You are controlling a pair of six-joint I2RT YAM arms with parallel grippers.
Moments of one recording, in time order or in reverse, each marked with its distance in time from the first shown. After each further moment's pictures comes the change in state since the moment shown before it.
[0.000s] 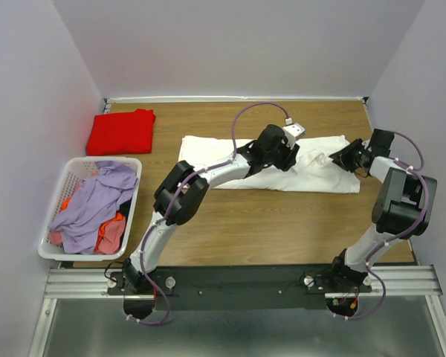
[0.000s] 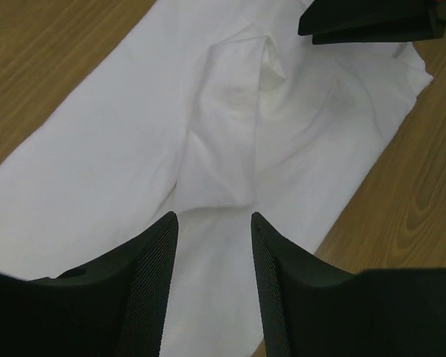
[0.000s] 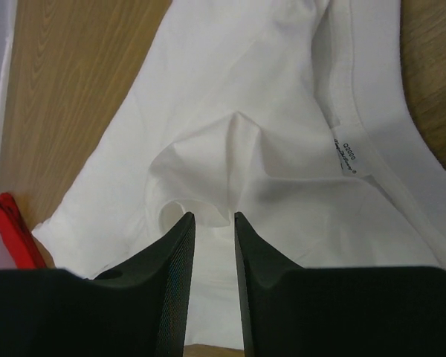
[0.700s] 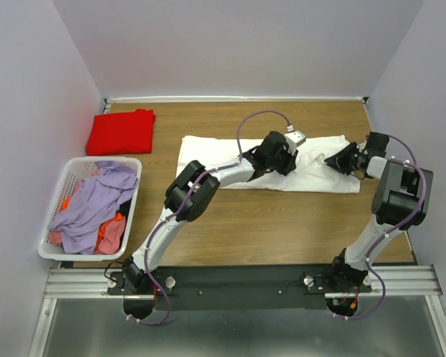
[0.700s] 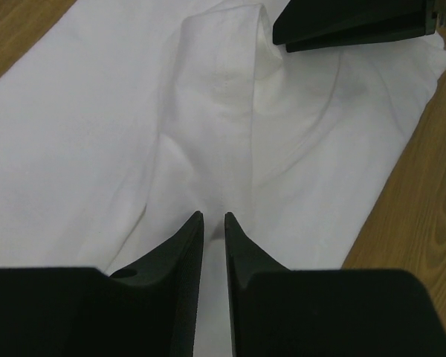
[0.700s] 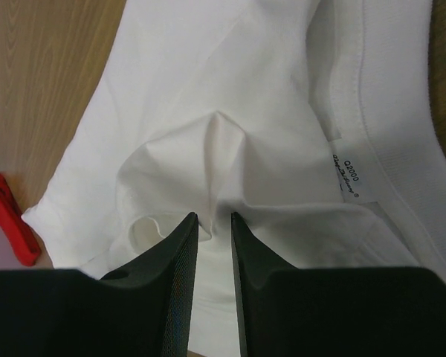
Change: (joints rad) left arm -0.011 0.174 0.078 0.094 0.077 -0.018; right arm 0.000 0.107 0.008 0.046 -0.069 -0.024
